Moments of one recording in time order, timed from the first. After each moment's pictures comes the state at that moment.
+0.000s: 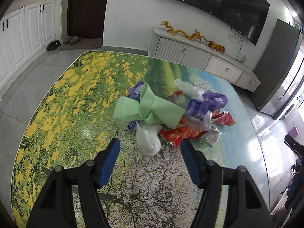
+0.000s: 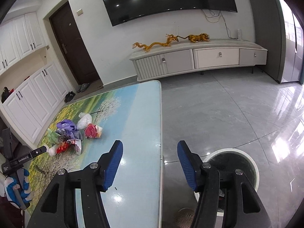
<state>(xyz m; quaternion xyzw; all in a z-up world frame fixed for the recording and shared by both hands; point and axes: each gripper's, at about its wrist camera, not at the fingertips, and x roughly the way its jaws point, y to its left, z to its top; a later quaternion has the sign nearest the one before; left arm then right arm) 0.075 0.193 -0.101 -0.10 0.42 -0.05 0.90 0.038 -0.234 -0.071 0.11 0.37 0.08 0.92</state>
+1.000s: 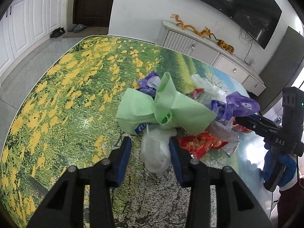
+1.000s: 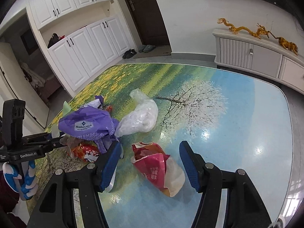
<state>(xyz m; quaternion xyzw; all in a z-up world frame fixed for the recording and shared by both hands) 0.111 0.201 -0.131 -0.13 0.45 -0.03 0.89 0.187 -0.078 -0.139 0.00 0.42 0.34 0.84</state>
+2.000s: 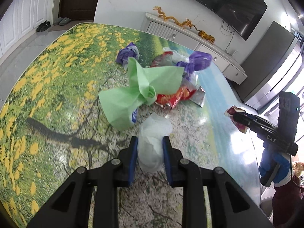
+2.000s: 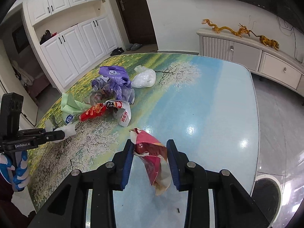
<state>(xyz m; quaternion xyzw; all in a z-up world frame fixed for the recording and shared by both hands) 0.015 0.187 -0.129 -0.15 0.46 -0.11 0.87 0.076 -0.123 -0.122 -0.01 0.42 0.28 0.86</state>
